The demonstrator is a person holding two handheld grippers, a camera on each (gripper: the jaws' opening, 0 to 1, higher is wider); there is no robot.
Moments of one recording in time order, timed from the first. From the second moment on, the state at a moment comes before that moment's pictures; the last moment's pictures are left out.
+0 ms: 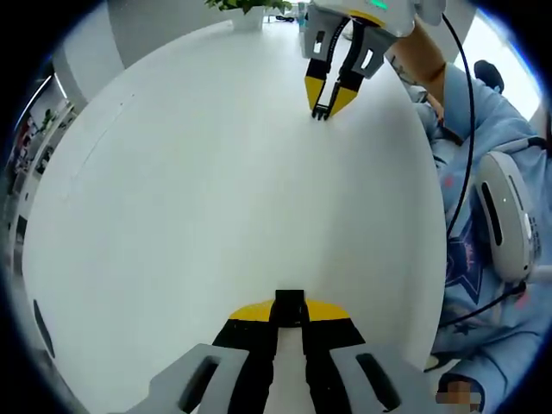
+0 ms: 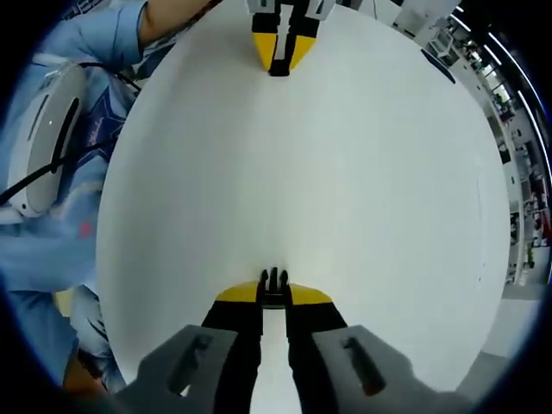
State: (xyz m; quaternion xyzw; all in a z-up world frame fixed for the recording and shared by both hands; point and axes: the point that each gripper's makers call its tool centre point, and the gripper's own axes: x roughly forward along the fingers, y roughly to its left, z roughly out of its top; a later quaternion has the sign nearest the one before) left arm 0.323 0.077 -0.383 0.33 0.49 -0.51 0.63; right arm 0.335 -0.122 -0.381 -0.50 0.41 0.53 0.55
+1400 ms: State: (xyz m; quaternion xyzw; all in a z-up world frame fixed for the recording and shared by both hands) left arm 0.324 0.074 -0.384 0.32 0.48 -0.51 0.64; right arm 0.334 -0.133 -0.382 -0.46 0.39 0.59 0.54
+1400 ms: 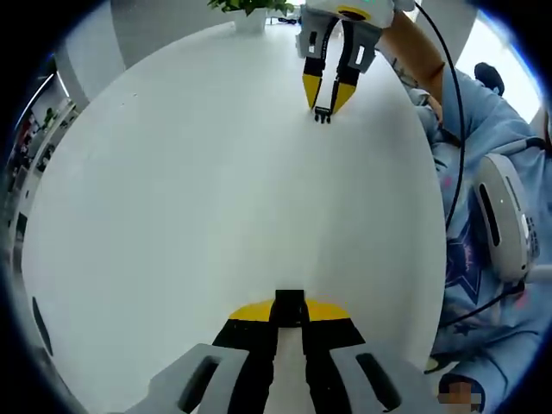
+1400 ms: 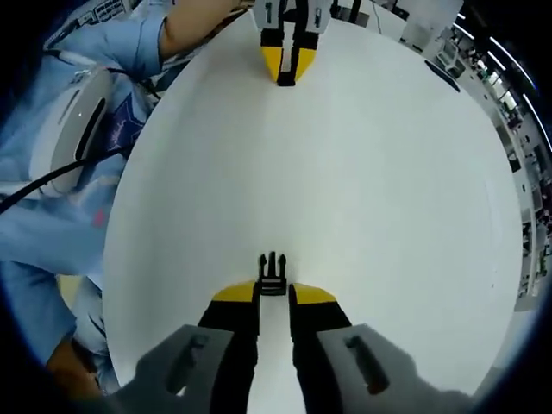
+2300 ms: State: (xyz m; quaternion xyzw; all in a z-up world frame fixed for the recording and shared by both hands) left arm 0.328 0.070 -0.383 0.36 0.46 -0.53 0.62; right arm 0.334 -0.133 -0.382 -0.47 0.41 0.58 0.53
